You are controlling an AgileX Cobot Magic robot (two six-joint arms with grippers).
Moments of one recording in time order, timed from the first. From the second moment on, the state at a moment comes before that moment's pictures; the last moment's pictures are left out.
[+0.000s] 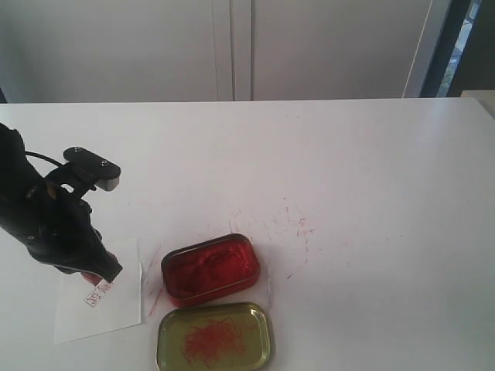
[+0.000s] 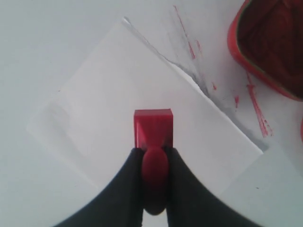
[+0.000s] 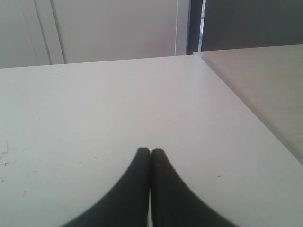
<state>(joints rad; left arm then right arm) -0.44 1.54 -0.83 -0.08 0.62 0.26 -0.12 0.00 0.00 0.00 0.27 0.06</state>
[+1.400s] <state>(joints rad) -0.26 1.59 -0.80 -0.76 1.09 0.96 -0.12 0.00 0.00 0.00 0.27 0.06</state>
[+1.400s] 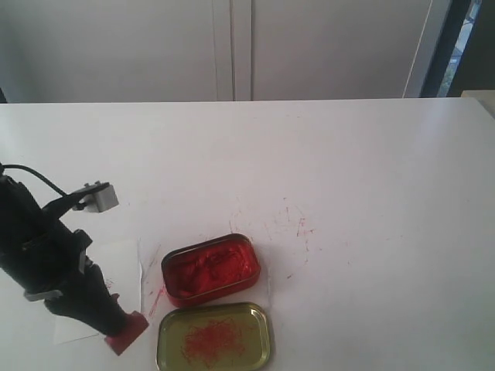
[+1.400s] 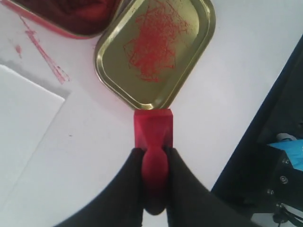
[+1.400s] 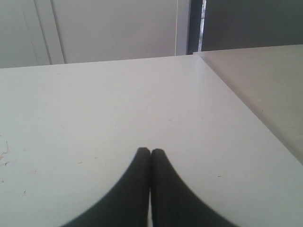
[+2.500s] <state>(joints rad) -0.26 1.58 -0.62 -0.97 0.91 0.93 -0.12 0.00 0.00 0.00 0.27 0.06</state>
